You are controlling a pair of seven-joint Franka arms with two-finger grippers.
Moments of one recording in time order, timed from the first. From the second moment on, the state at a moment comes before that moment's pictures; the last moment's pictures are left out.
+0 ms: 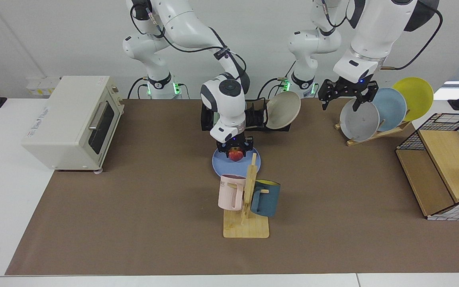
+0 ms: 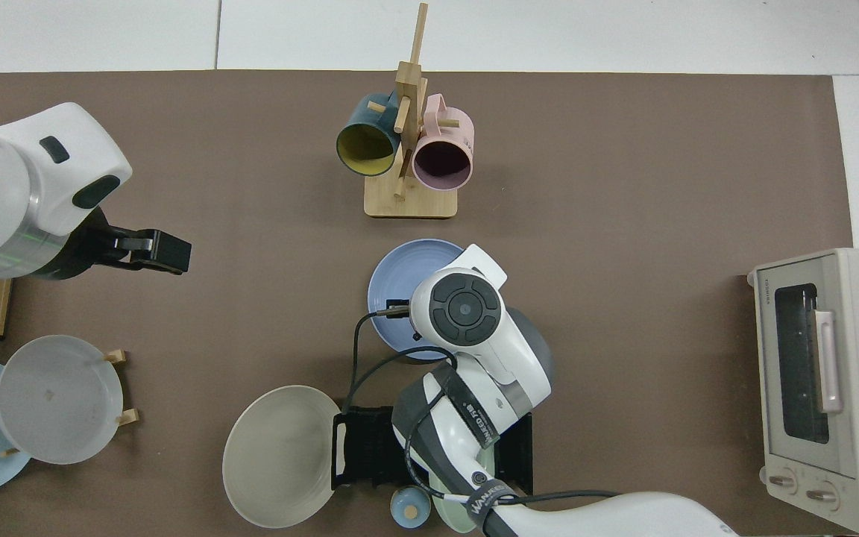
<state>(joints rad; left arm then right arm) 0.01 0.02 -0.22 -1.54 0.03 1.55 -0.09 0.67 0.38 -0.04 -1.90 0.04 2.39 0.61</state>
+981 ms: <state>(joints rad) 0.01 -0.04 -0.21 -1.53 0.03 1.47 -0.09 0.36 0.15 -0.08 -1.76 0.05 2.05 0.22</state>
